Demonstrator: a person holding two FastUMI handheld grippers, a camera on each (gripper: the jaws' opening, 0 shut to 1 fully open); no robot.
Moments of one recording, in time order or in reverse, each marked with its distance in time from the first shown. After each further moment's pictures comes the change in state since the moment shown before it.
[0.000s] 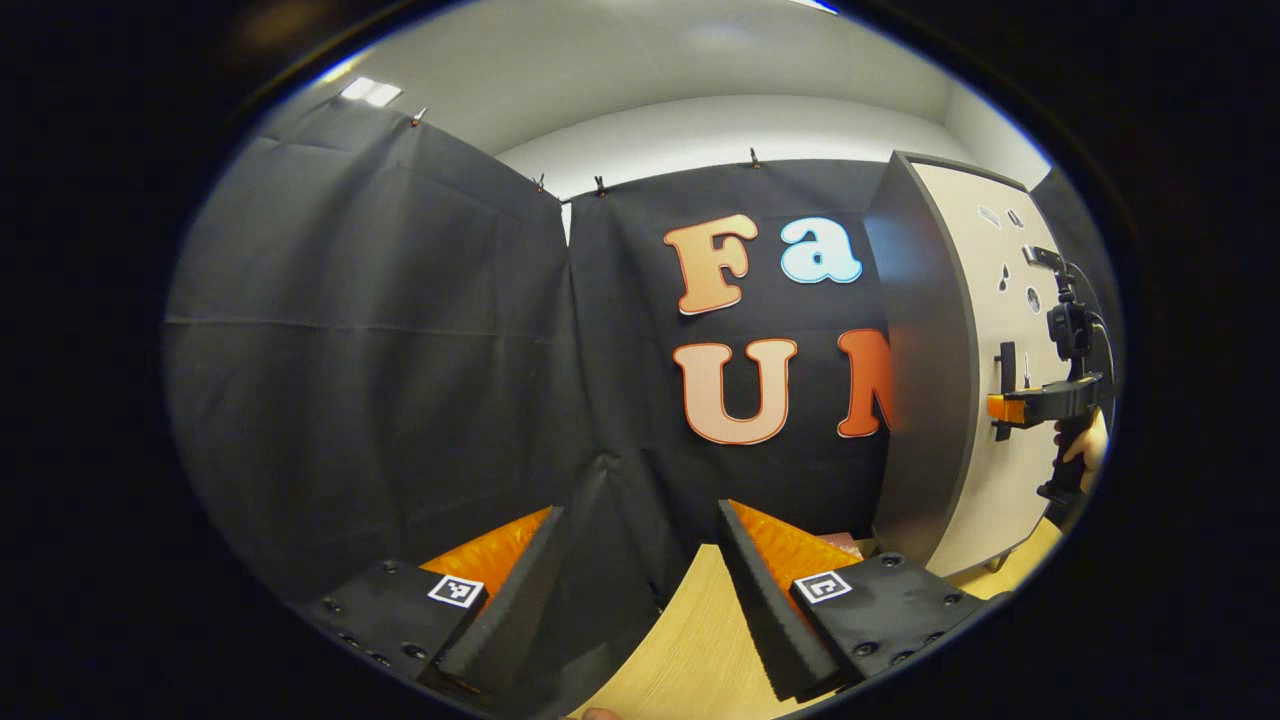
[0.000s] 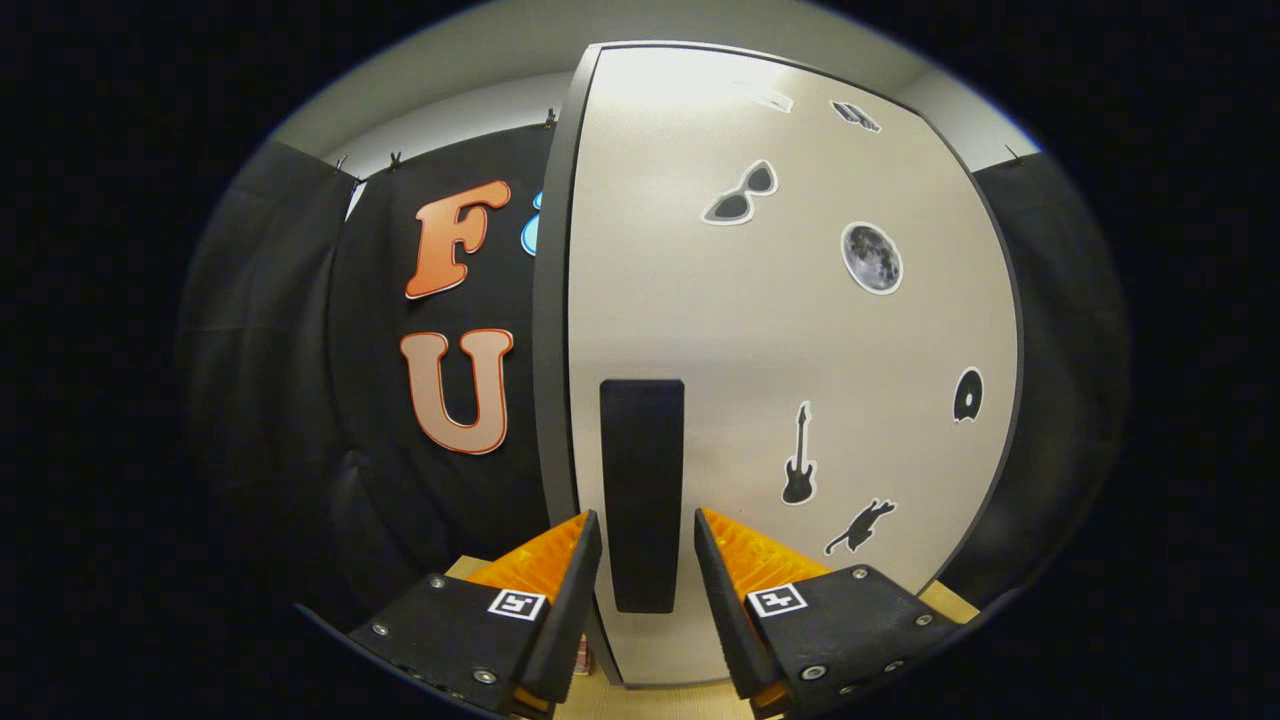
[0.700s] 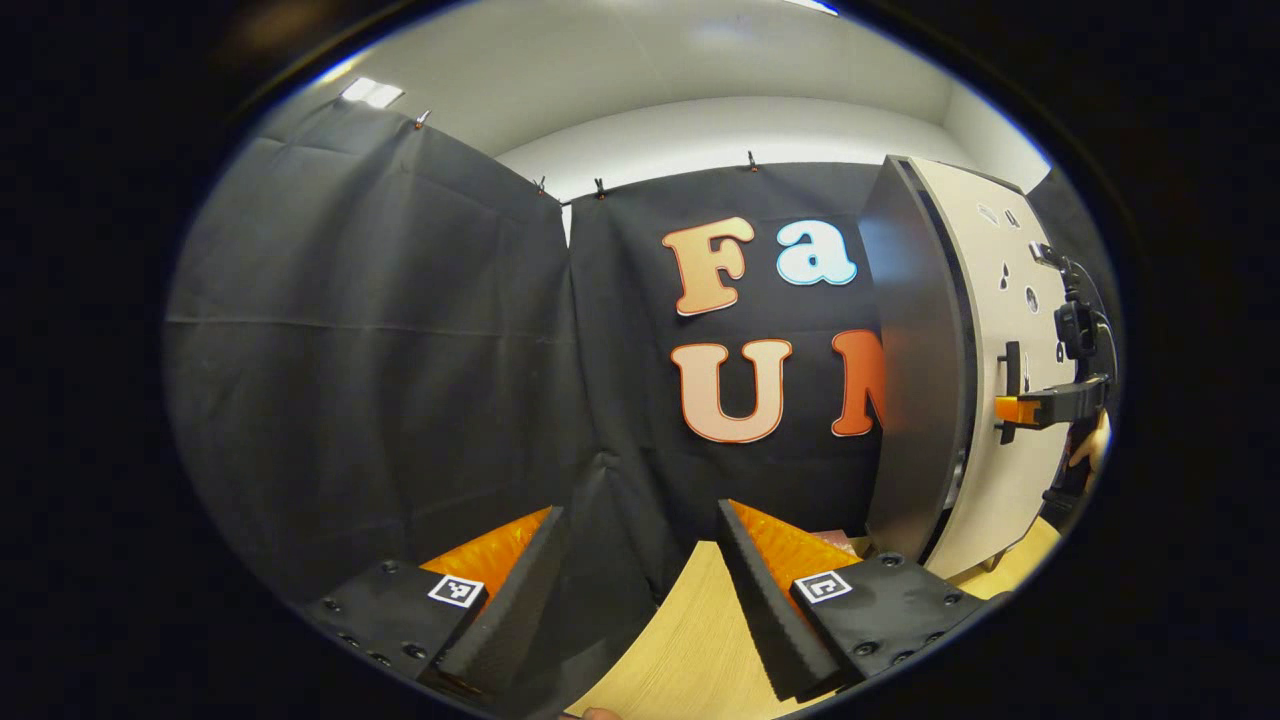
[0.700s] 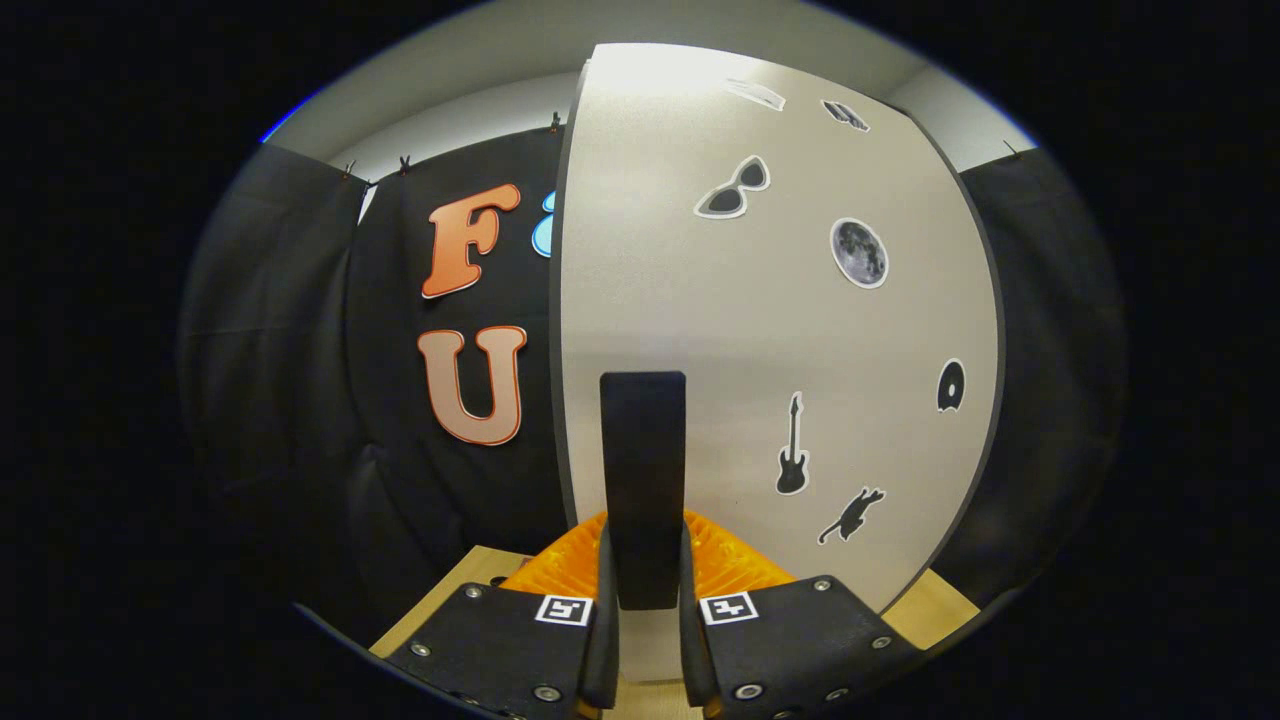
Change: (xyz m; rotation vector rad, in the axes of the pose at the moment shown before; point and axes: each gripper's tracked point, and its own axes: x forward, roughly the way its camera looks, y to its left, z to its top) left arm -0.012 -0.010 0.001 -0.010 -0.016 -0.014; right arm -0.031 -0.001 0.003 0.007 0.008 0.051
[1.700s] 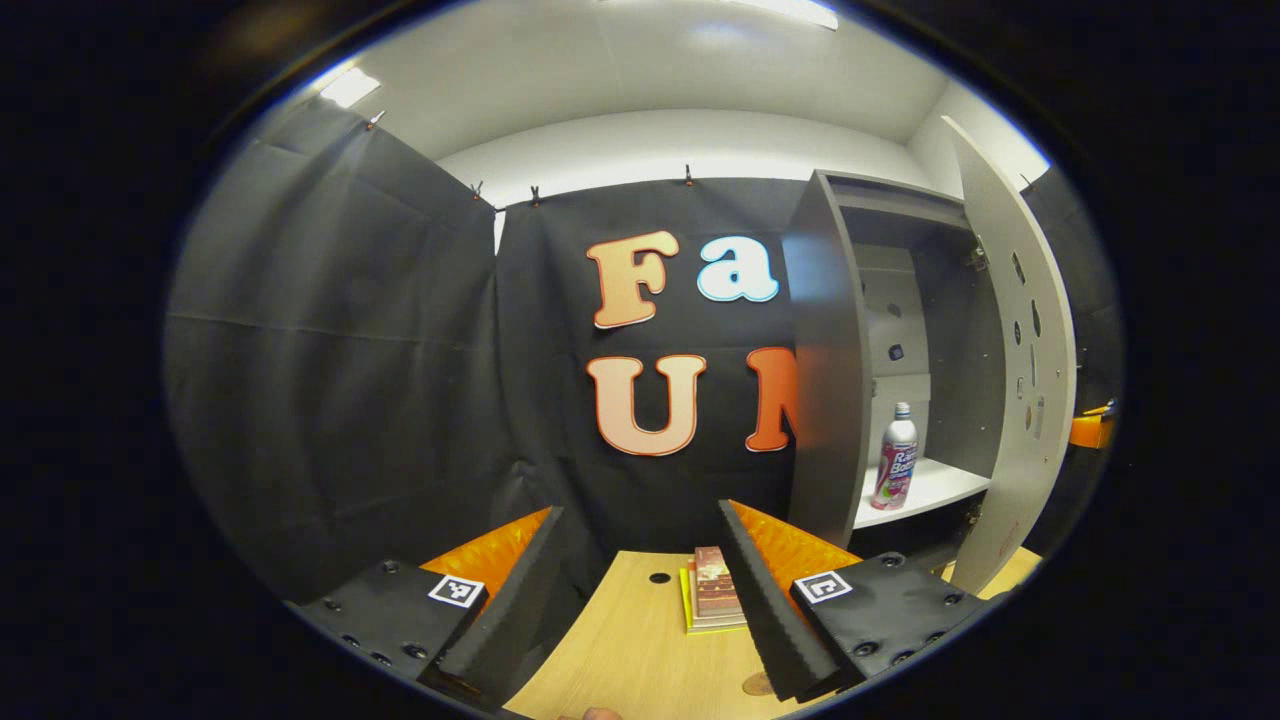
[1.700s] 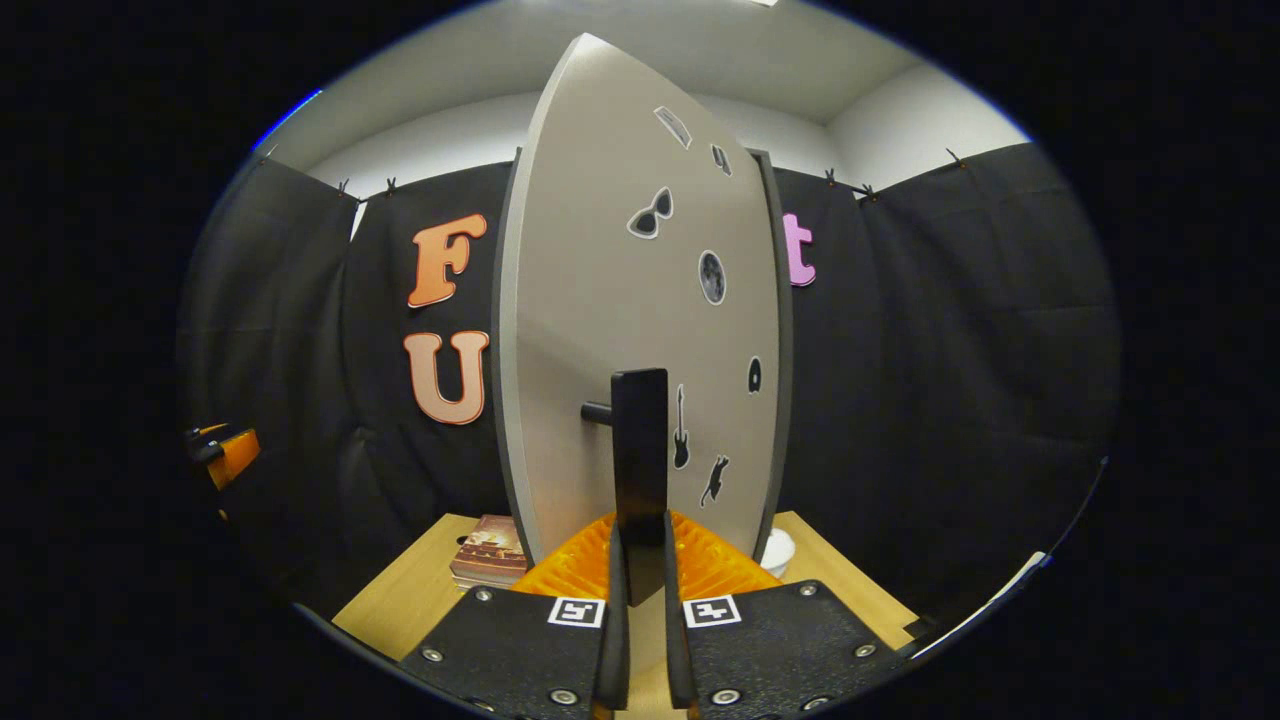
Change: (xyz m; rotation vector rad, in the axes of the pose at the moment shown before) left arm -0.009 -0.097 0.007 -0.037 -0.035 -0.222; right arm -0.227 -0.152 -0.018 -0.027 -0.004 -0.133
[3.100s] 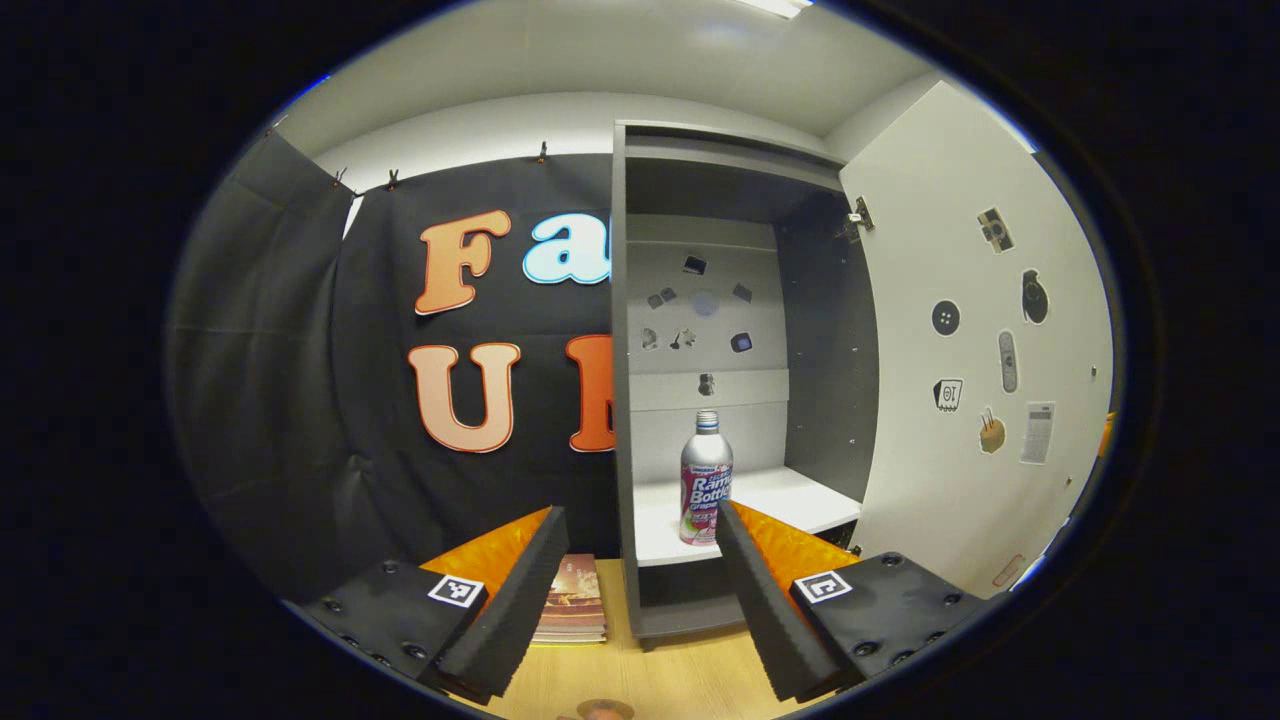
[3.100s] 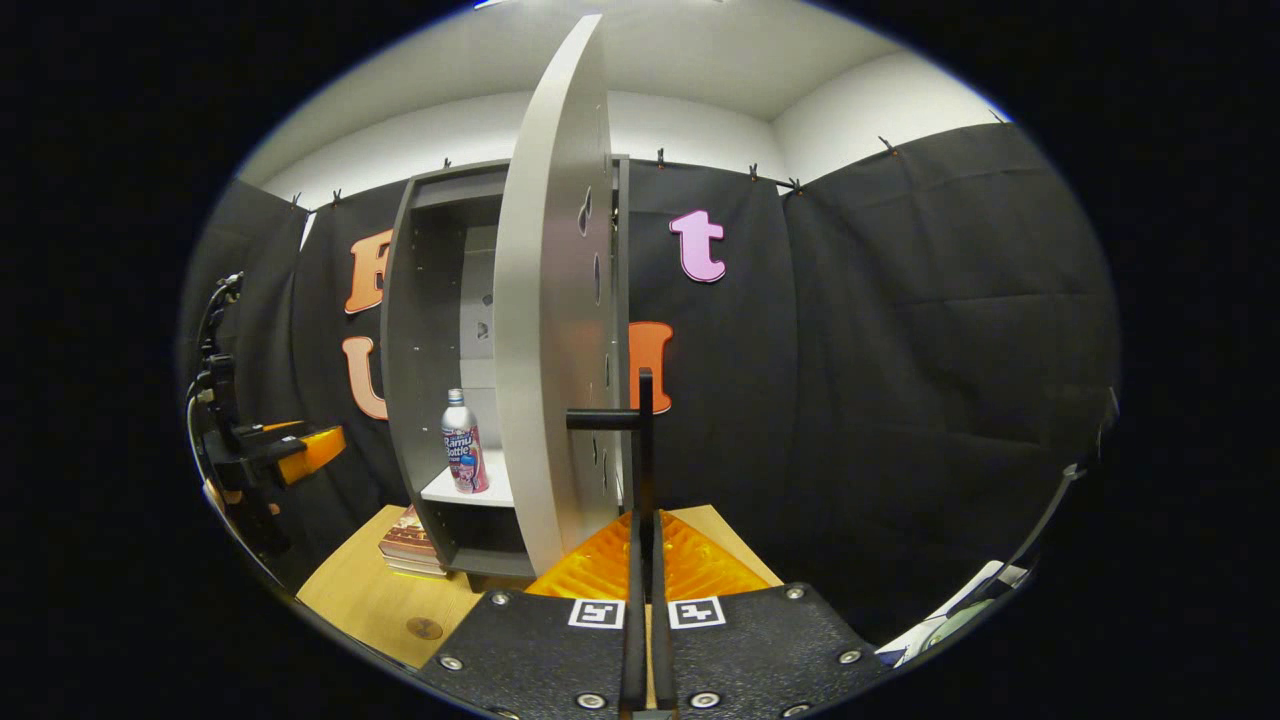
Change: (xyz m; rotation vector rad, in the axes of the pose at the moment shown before) left arm 0.063 -0.282 0.000 -0.014 0.034 -0.293; right arm -0.061 -0.178 -0.004 0.039 0.025 -0.092
